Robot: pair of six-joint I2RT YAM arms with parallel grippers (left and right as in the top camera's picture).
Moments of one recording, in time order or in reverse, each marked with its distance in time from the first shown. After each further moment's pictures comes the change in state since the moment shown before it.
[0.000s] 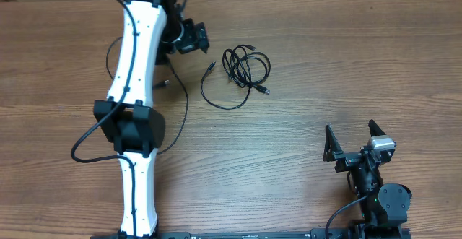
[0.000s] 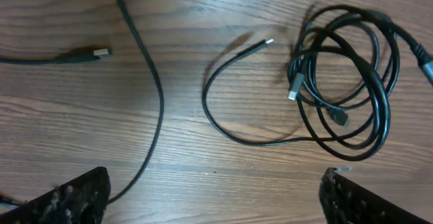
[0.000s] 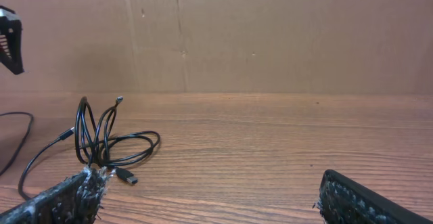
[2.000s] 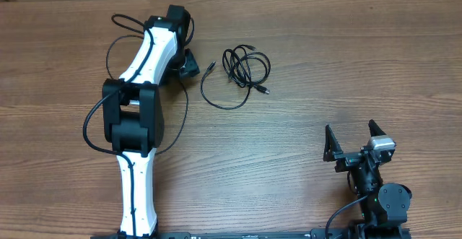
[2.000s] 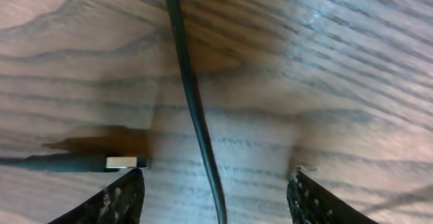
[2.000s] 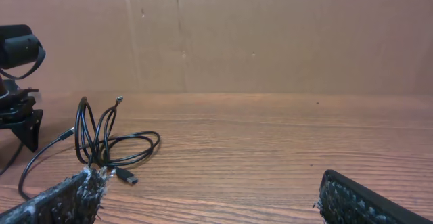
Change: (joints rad) left arm 0.026 0.000 -0.601 0.558 -0.227 -0.119; right arm 0.000 0.000 0.000 0.001 0.000 0.001
